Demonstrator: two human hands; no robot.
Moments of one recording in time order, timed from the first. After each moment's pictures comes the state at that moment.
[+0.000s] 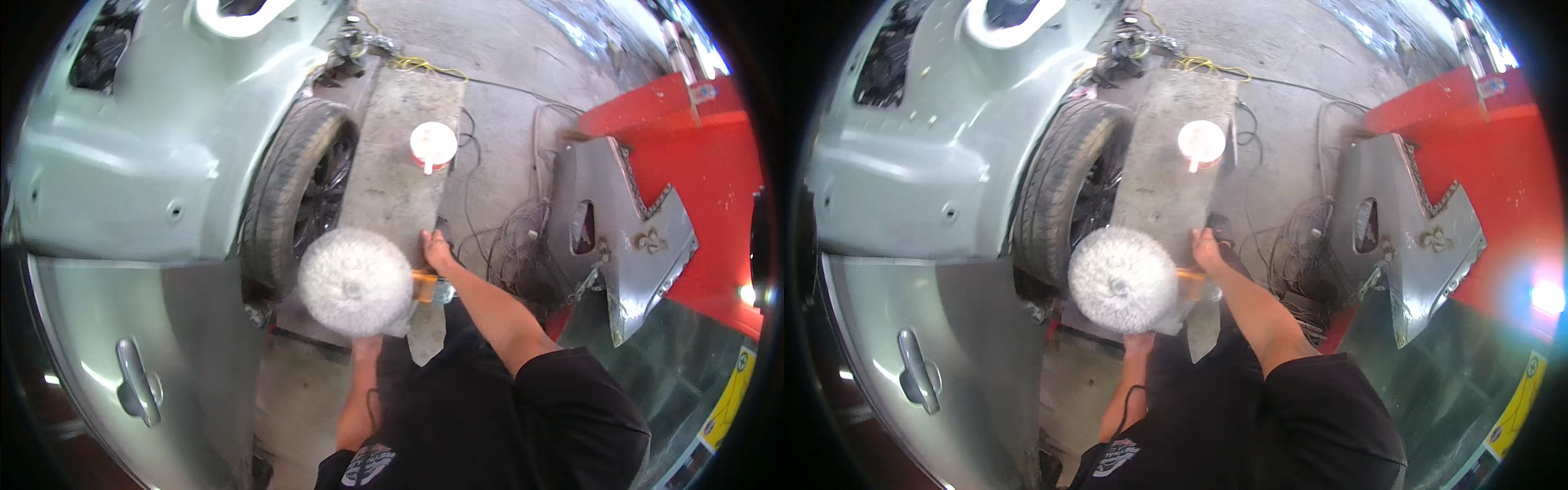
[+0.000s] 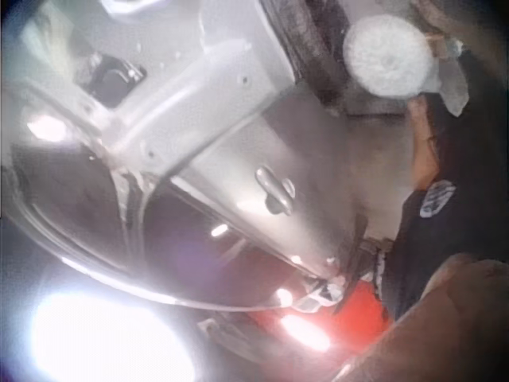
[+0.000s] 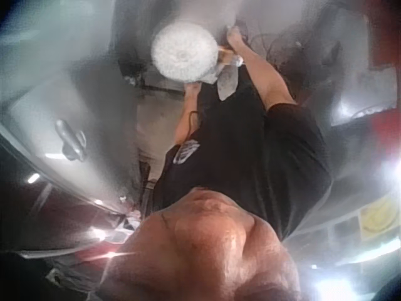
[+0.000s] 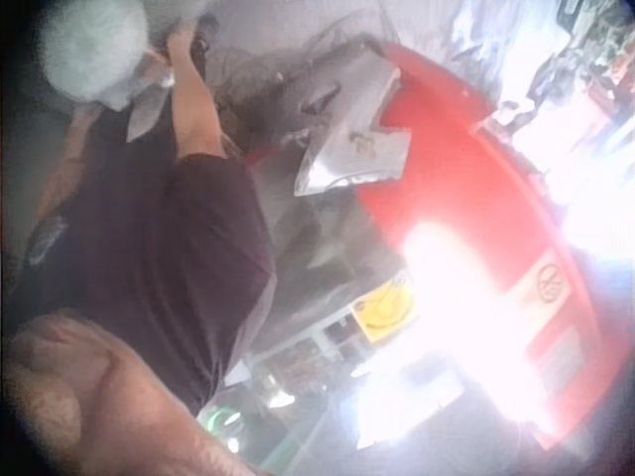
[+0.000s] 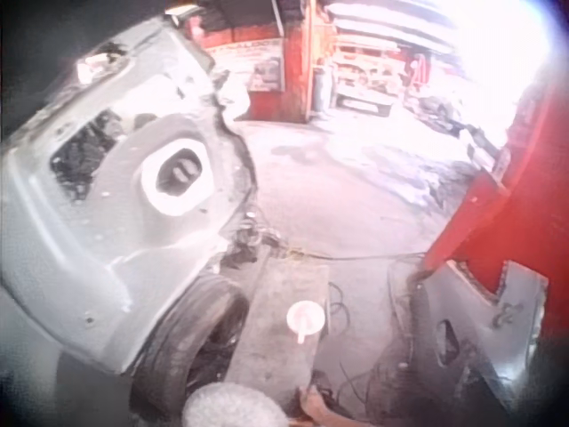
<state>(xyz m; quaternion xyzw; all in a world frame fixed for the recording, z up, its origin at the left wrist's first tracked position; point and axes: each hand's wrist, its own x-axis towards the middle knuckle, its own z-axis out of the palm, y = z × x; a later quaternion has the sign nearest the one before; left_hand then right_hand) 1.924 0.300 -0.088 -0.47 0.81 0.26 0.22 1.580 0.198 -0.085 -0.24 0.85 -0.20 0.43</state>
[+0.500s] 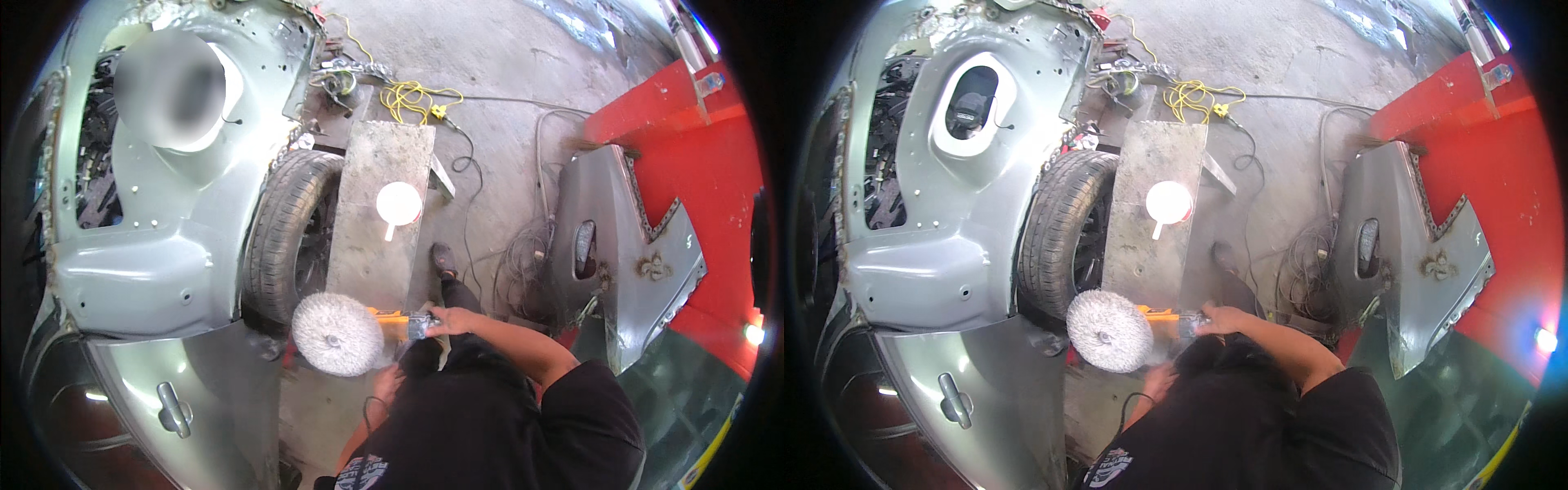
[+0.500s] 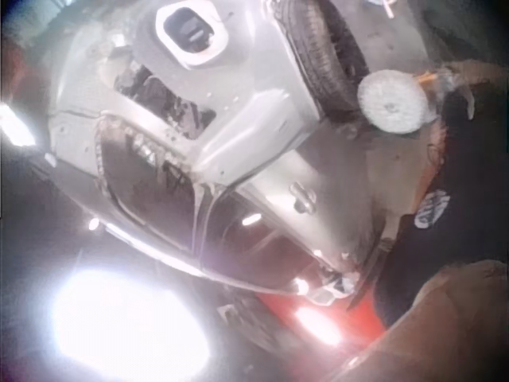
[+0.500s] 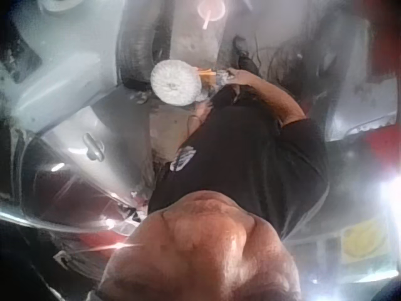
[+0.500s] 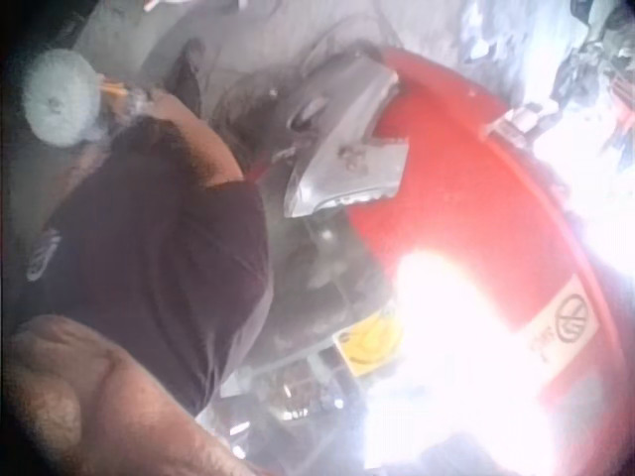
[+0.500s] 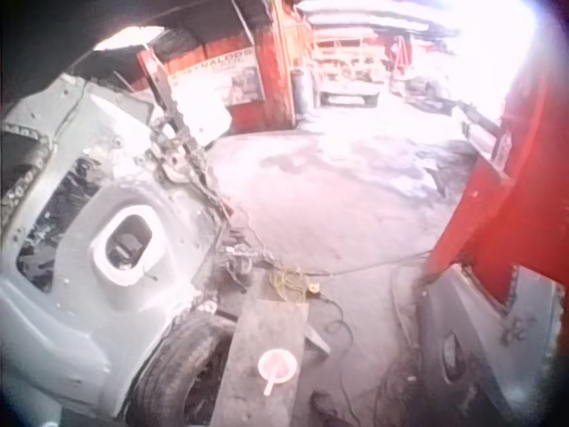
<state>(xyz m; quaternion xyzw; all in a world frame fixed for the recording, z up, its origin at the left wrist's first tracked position) 1.828 0.332 -0.007 -0.65 0.14 0.74 0.02 1.451 0.278 0.008 -0.52 0.56 -0.06 0.64</state>
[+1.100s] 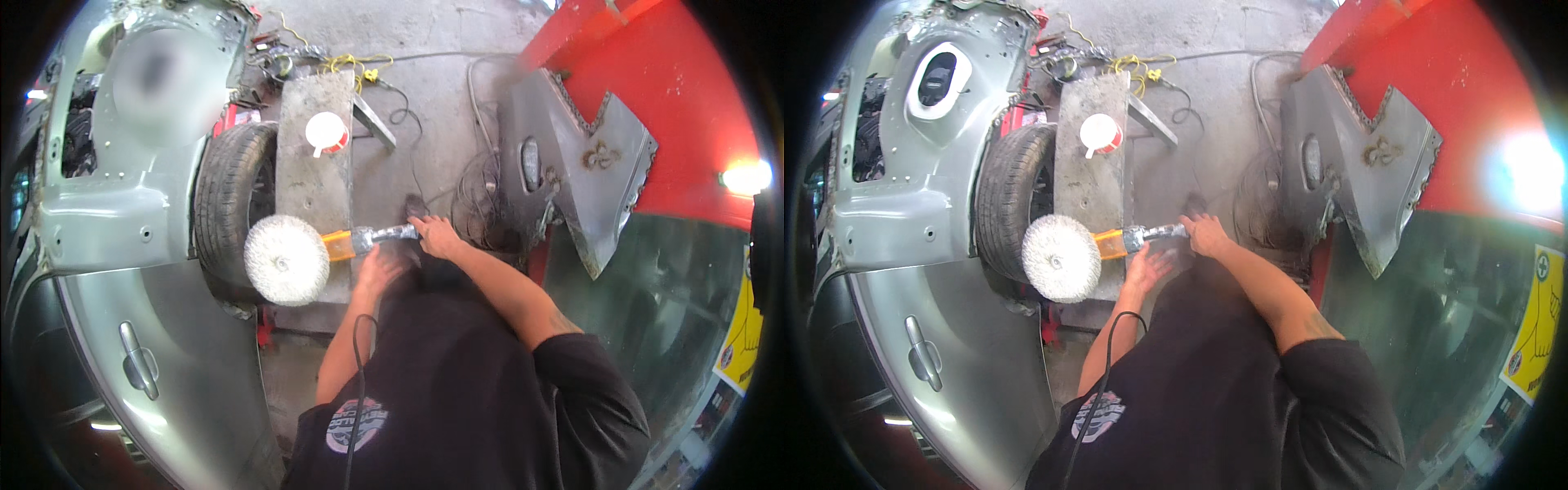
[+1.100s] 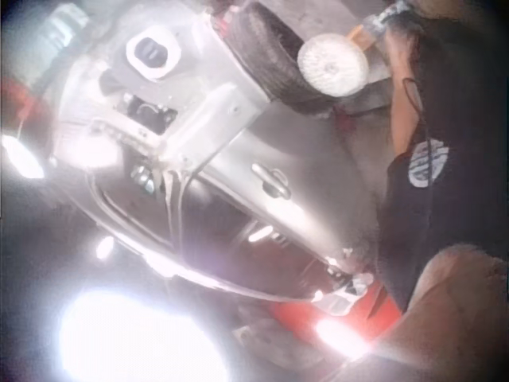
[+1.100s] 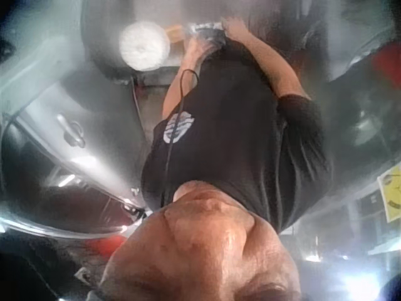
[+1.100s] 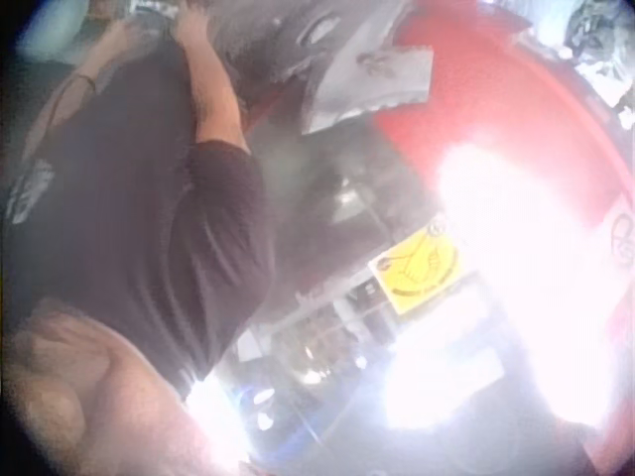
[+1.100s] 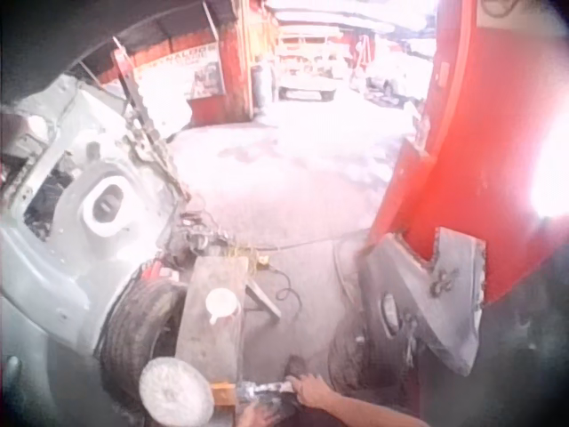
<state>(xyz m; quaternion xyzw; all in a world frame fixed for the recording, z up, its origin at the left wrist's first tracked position) 1.663 0.309 0.039 -0.52 0.10 0.85 -0.07 1.441 0.402 0.074 -0.56 0.77 -0.07 0.31</state>
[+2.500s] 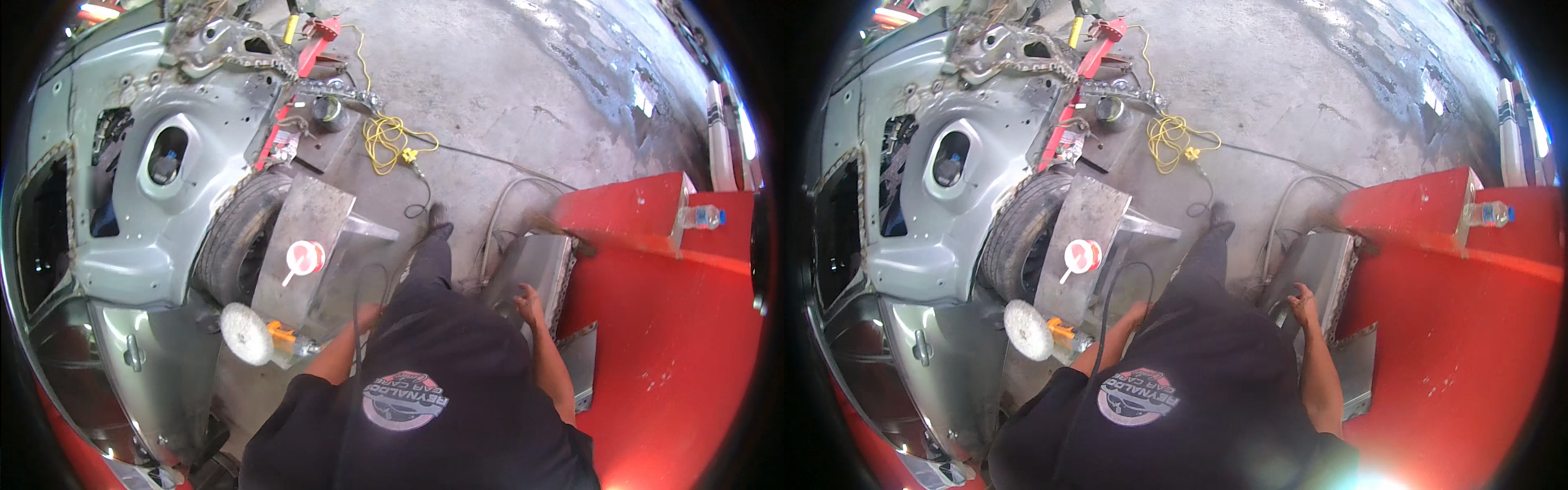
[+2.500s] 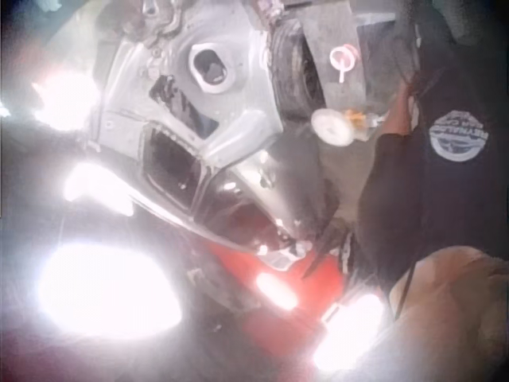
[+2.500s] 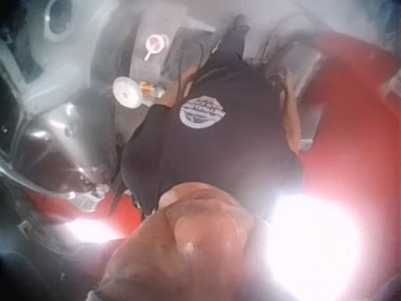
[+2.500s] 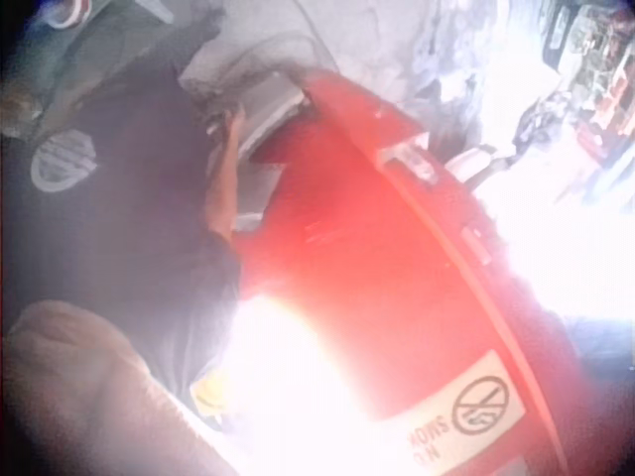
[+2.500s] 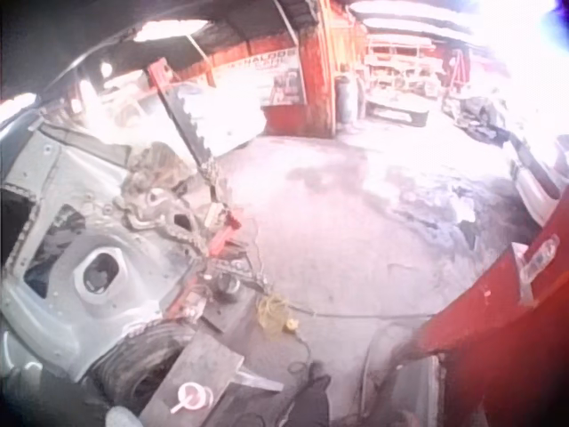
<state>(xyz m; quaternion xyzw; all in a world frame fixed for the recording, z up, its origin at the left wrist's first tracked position) 1.320 0.190 -0.001 -0.64 0.43 0.62 0.14 0.803 0.383 0.029 -0.30 0.82 -0.23 0.44</state>
